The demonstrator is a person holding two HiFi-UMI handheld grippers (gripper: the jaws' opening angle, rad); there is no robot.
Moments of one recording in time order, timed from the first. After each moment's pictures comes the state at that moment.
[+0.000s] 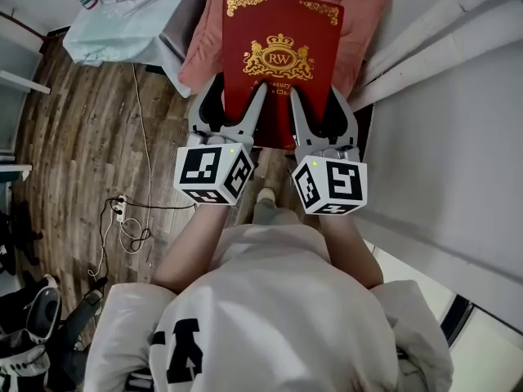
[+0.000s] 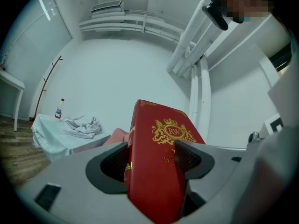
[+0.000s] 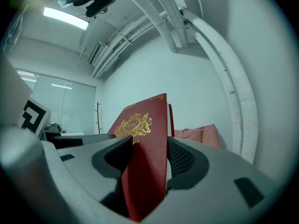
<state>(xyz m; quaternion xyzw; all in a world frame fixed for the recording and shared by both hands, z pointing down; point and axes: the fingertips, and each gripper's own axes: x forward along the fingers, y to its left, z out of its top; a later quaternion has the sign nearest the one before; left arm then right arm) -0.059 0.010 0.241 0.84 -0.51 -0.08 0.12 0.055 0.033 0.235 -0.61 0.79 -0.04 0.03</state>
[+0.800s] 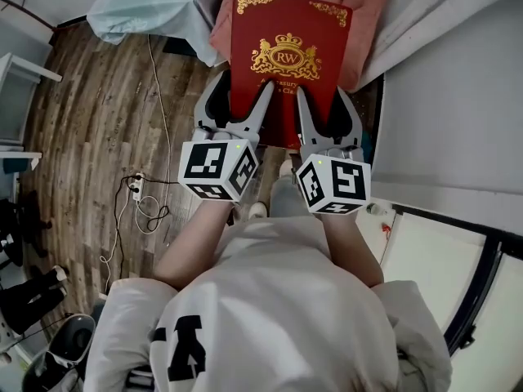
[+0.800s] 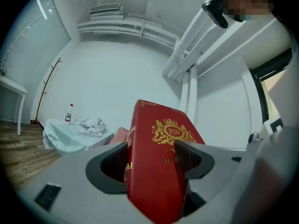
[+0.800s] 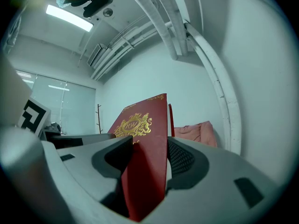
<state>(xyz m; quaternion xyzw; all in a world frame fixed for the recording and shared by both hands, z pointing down) -0.143 0.135 0.236 0.86 -0.49 -0.06 0.12 -0.030 0.164 0.233 -0.63 0.77 -0.05 0.04</state>
